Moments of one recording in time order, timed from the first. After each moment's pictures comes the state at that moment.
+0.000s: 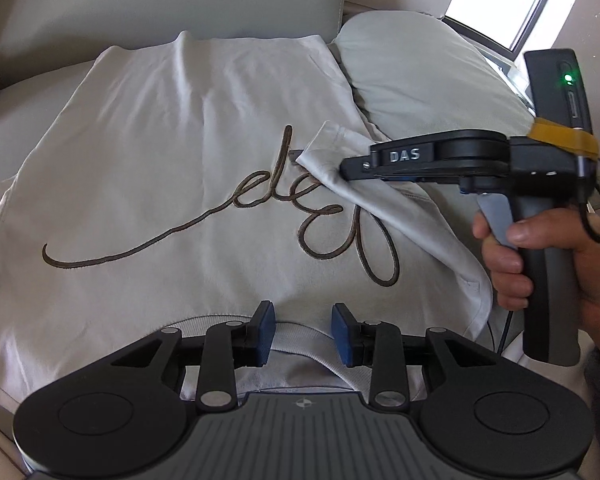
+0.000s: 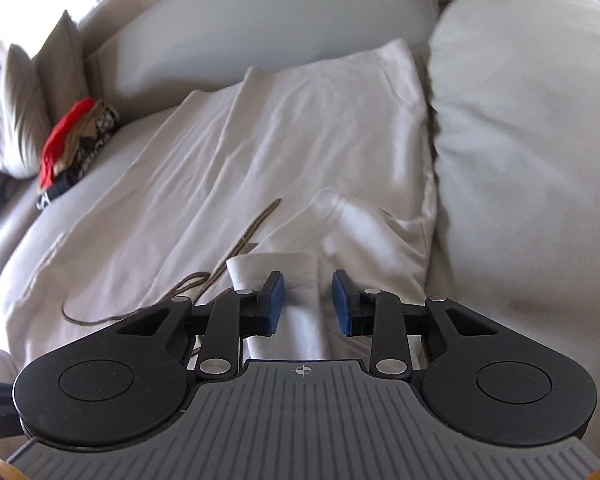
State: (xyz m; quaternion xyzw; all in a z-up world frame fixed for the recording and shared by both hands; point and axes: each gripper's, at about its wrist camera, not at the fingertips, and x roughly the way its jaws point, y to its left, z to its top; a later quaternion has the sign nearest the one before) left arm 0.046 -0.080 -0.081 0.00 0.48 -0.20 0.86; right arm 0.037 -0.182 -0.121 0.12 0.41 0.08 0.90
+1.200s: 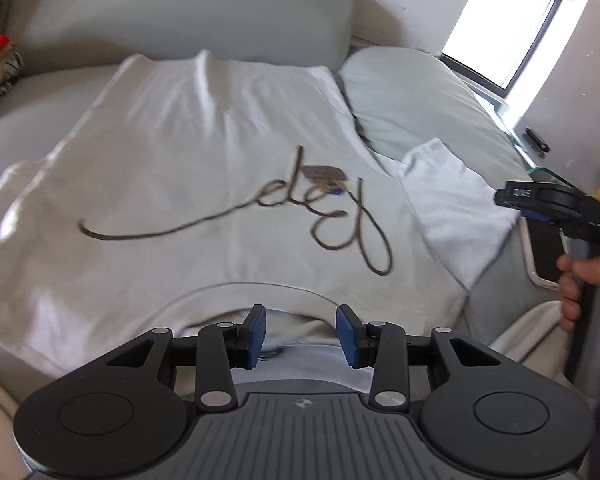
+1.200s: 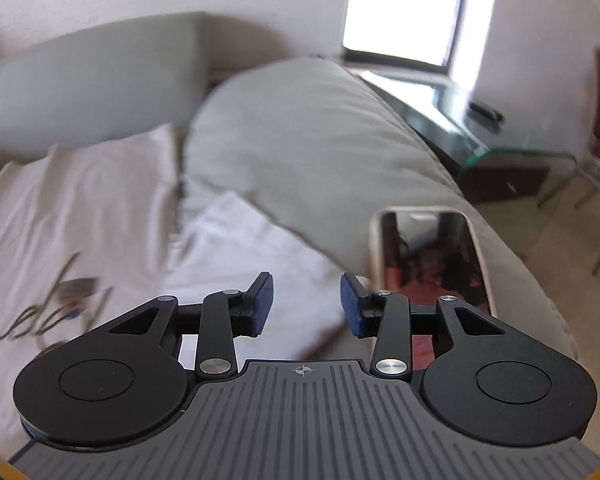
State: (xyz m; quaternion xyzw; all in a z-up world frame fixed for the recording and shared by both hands) left arm 0.014 -0.041 -0.066 -0.04 0.44 -0.20 0.87; right arm -0.063 -0.204 -0.060 0.03 0.34 -0.26 0.91
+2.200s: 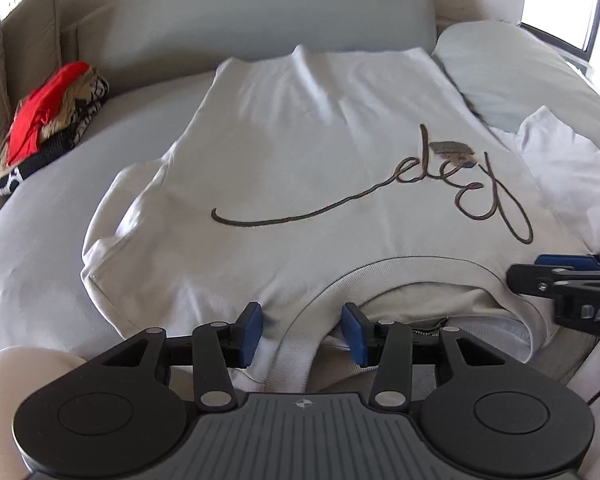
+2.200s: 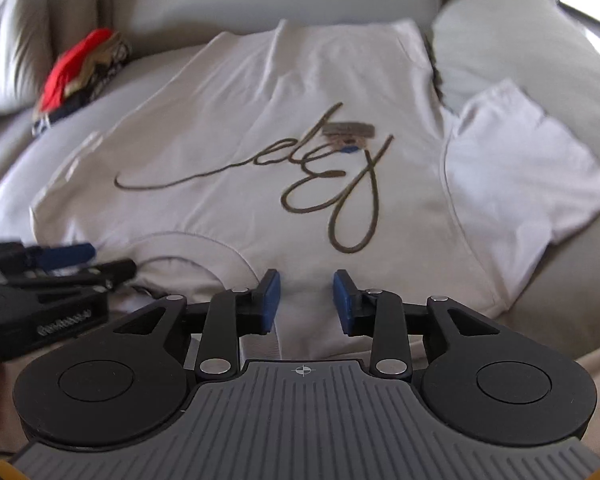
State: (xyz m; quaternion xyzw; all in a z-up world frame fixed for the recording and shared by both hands) left arm 0.013 -0.013 -0.083 0.08 0.44 -0.07 0.89; right arm -0.080 -0.102 -0.099 0.03 0.45 0.03 0.89
